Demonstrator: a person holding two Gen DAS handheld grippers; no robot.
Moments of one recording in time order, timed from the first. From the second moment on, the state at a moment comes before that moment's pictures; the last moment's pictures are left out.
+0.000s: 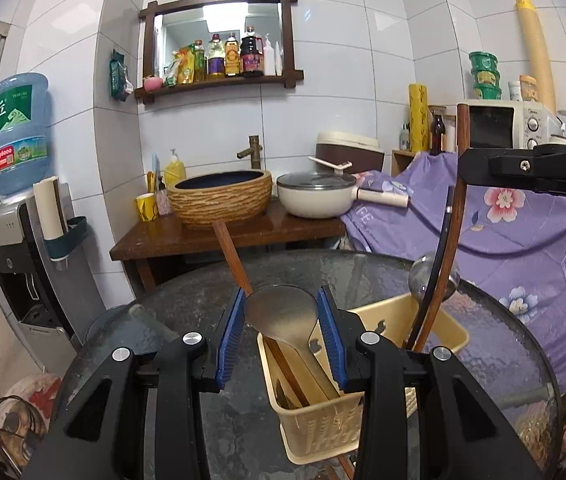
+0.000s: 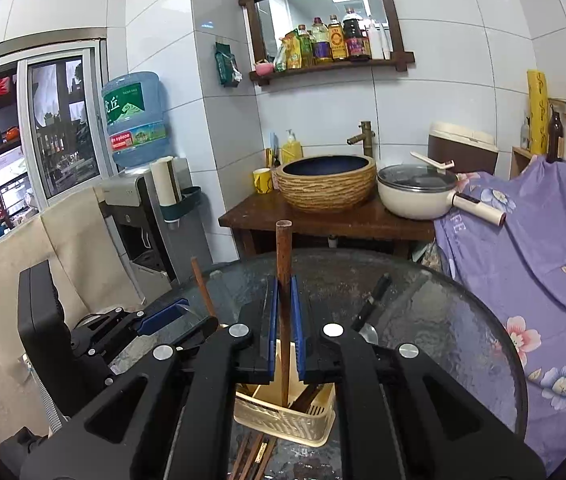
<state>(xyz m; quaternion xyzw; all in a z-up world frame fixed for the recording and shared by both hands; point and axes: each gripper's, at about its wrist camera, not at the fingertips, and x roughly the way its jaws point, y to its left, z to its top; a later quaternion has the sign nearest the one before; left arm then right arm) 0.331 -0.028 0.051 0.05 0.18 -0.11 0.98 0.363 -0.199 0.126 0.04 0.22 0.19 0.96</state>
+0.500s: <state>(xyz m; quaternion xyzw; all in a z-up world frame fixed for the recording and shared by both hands) 0.328 -0.037 0.025 0.07 0.20 -0.12 0.97 0.366 -0.204 0.098 0.05 0.24 0.18 0.95</state>
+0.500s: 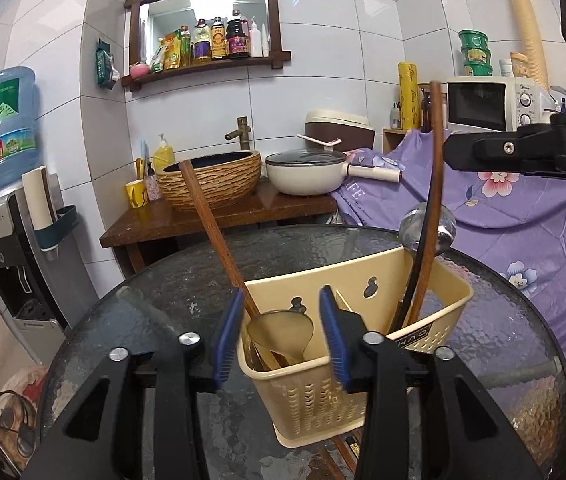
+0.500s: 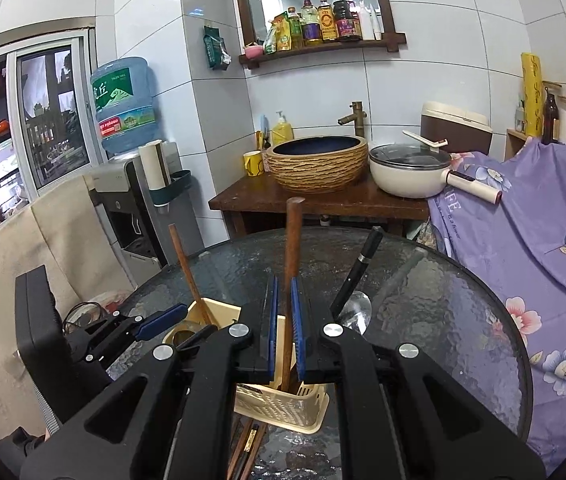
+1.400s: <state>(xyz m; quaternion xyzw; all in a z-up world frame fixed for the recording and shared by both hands) 0.219 0.035 -0.033 -0.03 0.29 -0.06 0.96 0.260 -0.187 -0.012 -0.01 0.30 0.18 0.94</state>
